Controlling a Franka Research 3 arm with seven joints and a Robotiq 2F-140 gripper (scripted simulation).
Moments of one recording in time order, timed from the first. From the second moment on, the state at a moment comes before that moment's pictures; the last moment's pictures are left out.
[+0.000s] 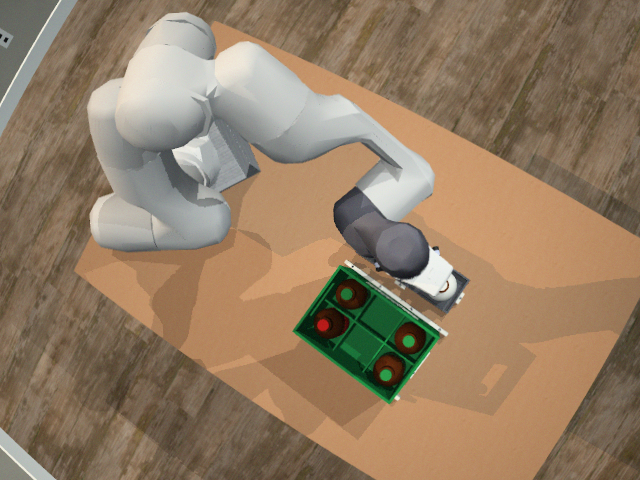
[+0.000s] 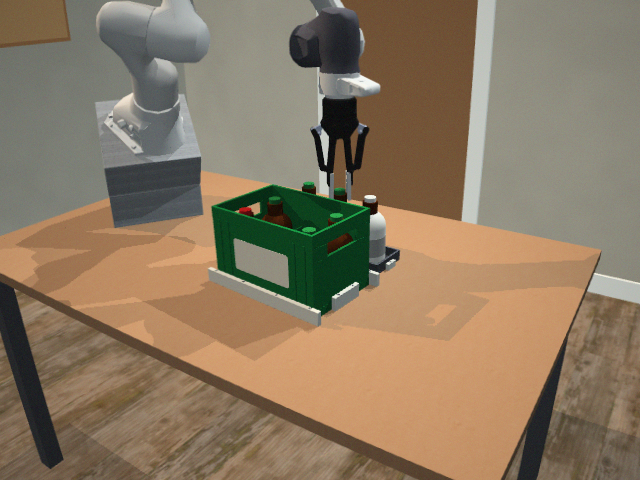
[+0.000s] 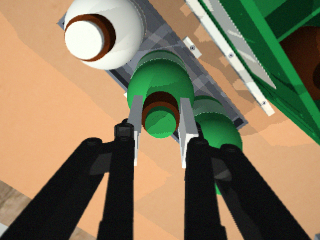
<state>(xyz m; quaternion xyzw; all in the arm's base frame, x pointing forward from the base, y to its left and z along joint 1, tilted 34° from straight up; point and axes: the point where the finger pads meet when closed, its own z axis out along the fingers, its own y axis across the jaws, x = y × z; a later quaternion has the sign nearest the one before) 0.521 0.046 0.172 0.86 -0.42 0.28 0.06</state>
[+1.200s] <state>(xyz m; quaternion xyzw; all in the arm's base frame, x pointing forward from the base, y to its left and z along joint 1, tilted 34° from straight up) 0.521 0.046 0.172 0.86 -0.42 0.28 0.06</state>
